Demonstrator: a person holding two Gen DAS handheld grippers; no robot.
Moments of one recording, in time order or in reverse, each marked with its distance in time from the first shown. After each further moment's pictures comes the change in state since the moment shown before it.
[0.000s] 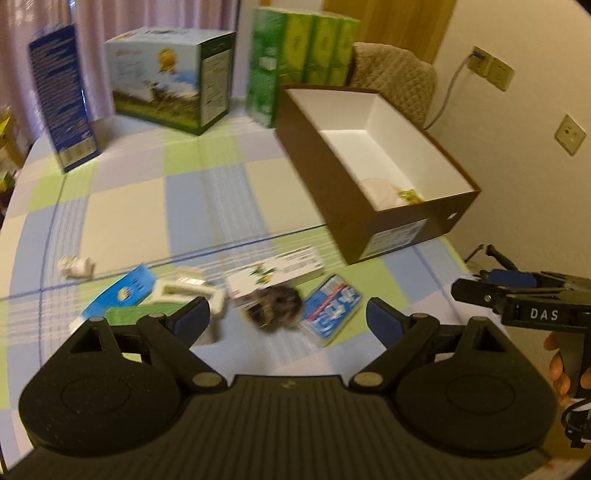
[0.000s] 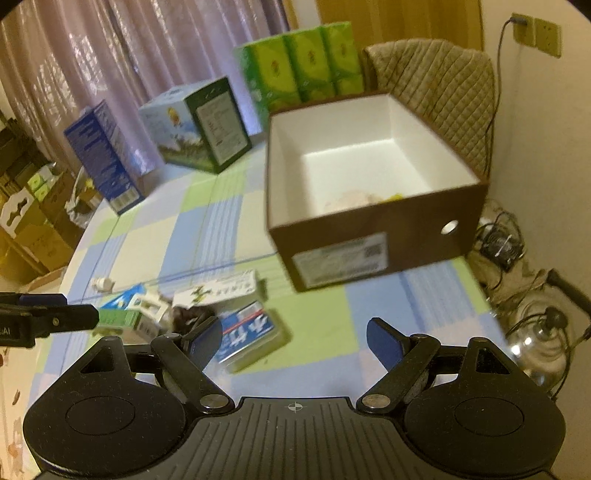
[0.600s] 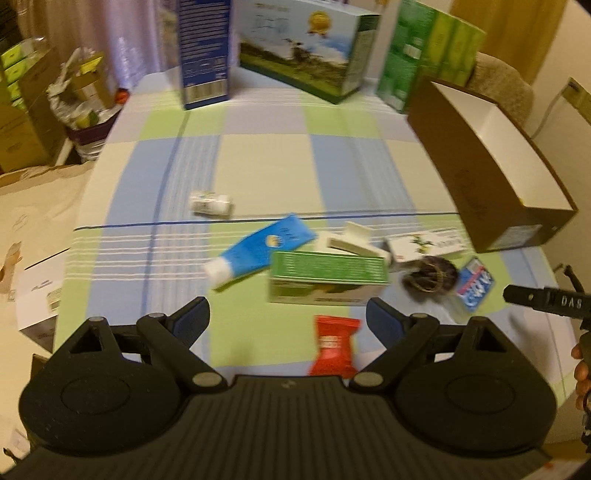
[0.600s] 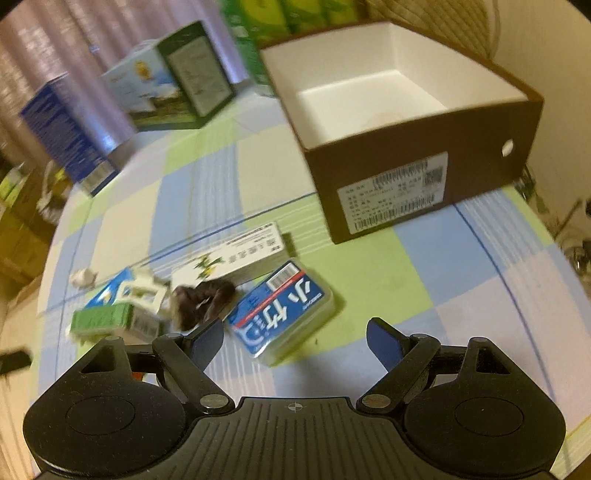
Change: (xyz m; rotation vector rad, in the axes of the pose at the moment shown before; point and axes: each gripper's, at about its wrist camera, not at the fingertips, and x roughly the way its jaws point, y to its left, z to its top) left arm -0.012 0.136 -0.041 -0.184 0.038 0.187; right arm 0.090 0.038 -0.013 0.173 0.121 -0.065
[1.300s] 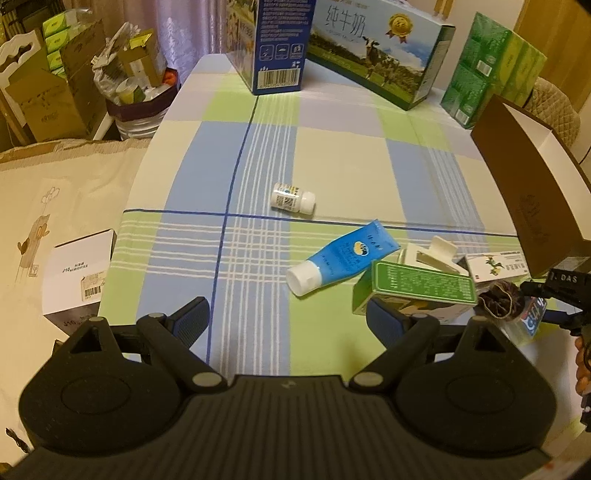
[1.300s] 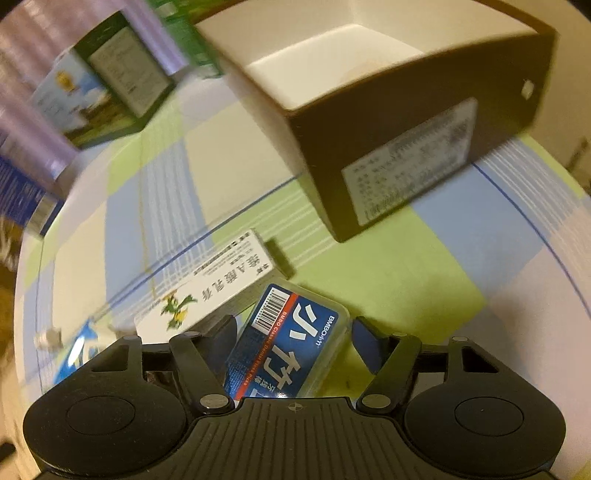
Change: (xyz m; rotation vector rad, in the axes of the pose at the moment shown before) left arm 0.023 0.066 0.004 -0.106 0.015 0.076; right arm 0.062 0.000 0.024 0.142 0.055 -0.067
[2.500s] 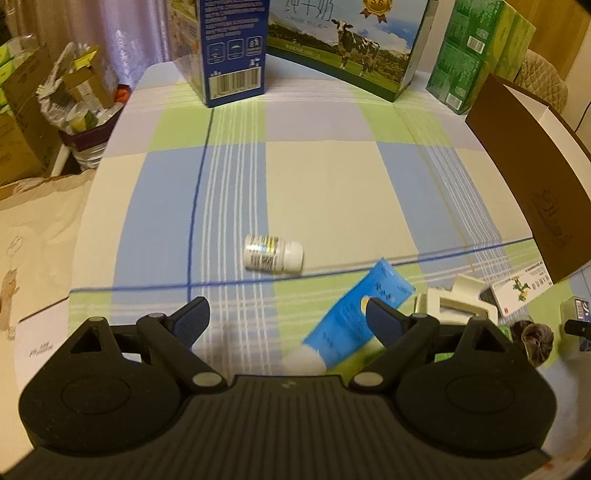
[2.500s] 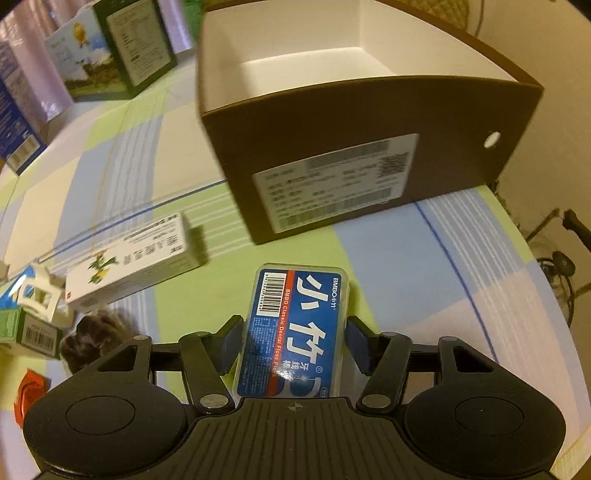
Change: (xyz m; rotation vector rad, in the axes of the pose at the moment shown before) left arm 0.083 -0.007 0.062 0.148 0.014 -0.069; right arm -0.013 -0.037 -0.007 -0.197 -0.023 -0.137
